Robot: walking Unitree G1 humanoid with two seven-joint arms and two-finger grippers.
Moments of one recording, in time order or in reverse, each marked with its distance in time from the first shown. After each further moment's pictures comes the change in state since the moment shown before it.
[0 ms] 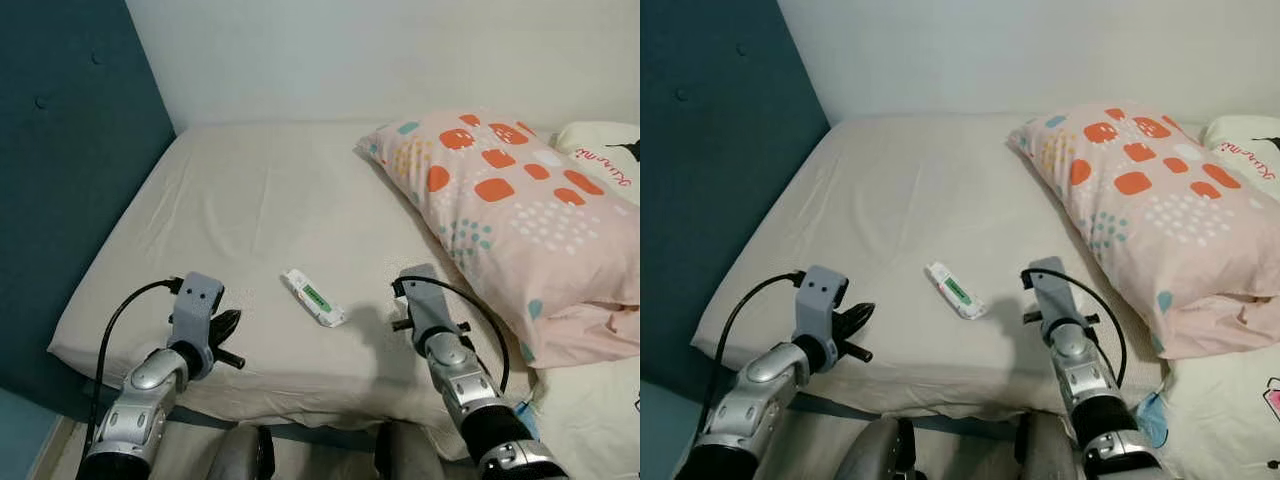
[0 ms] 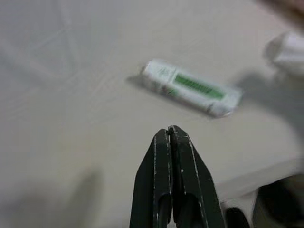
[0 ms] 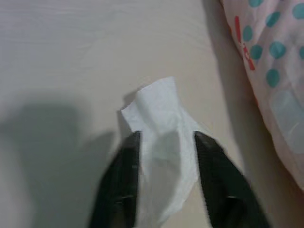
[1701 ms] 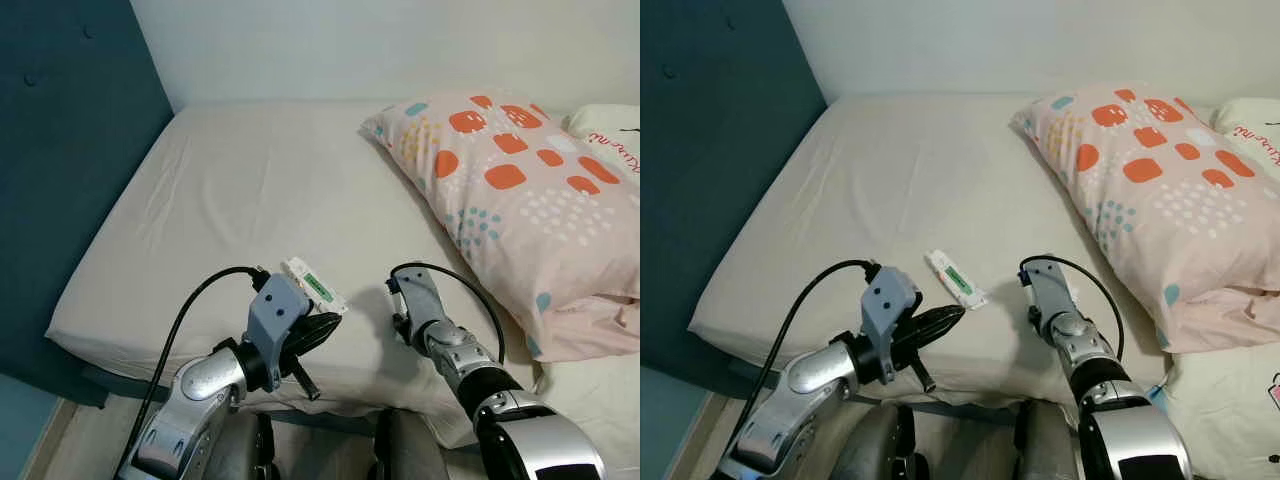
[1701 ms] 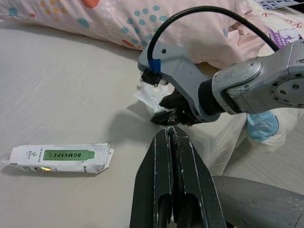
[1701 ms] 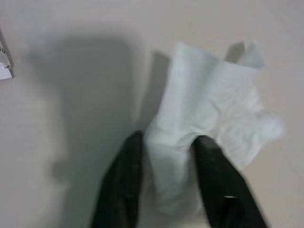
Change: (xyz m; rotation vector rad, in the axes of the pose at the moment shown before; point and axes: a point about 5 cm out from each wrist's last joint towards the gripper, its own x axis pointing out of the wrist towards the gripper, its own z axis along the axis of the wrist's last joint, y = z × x) left arm -0.005 -0.097 0.046 0.180 -0.192 -0.430; right arm 0.015 0.004 -0.001 0.041 0.177 0.196
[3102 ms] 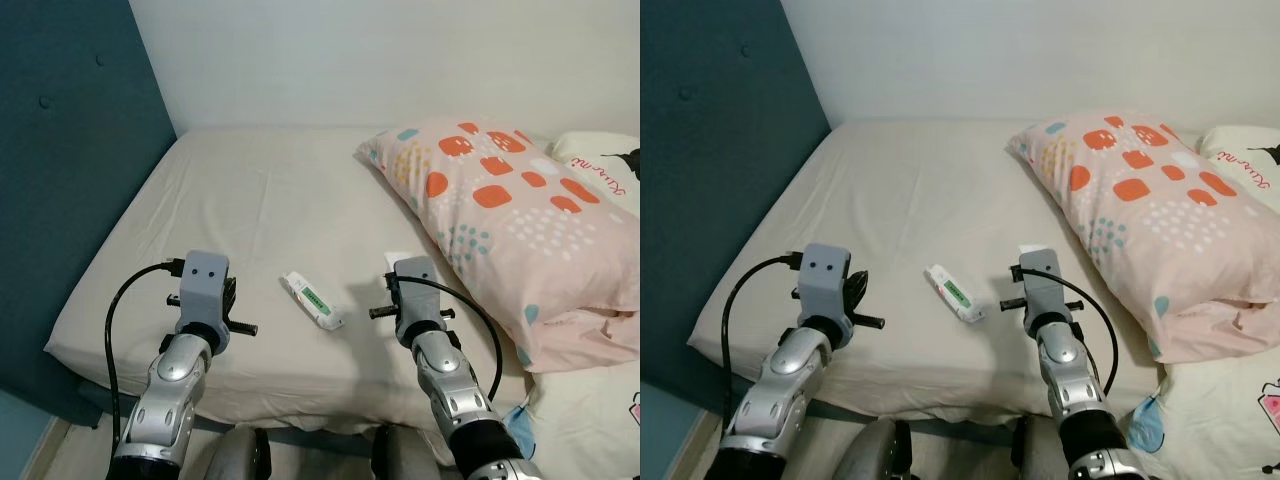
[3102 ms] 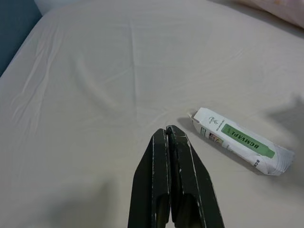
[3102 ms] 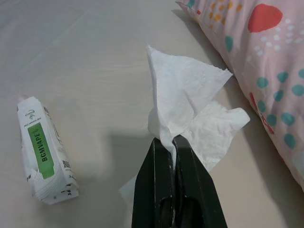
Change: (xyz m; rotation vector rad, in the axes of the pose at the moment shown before) left arm -0.028 0.075 -0.035 -0.082 0.129 0.795; right arm -0.032 0.025 0.015 0.105 -0.465 -0.074
